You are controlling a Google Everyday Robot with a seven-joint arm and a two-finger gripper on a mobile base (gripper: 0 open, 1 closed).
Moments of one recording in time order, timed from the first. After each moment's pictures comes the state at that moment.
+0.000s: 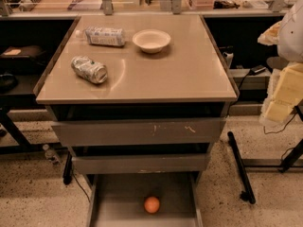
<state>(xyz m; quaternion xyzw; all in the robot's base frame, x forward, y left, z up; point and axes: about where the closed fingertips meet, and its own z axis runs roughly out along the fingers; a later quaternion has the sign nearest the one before) 0.438 -0.216 0.978 -0.60 0.78 -0.04 0.16</state>
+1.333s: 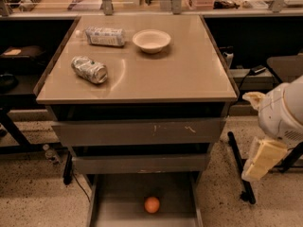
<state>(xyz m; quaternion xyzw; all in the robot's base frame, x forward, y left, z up) 0.408 -0.215 0.852 -0.61 0.77 0.00 0.19</state>
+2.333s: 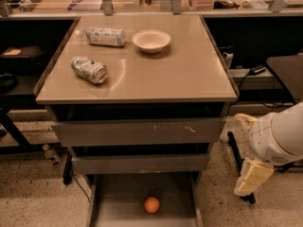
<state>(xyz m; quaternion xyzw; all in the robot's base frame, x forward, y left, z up) 0.406 -0.219 0.780 -0.62 0.76 0.01 0.20</state>
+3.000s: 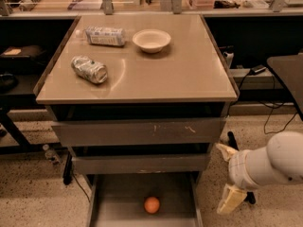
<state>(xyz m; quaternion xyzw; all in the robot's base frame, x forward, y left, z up) 0.407 -0.210 0.642 -0.64 0.74 0.05 0.23</state>
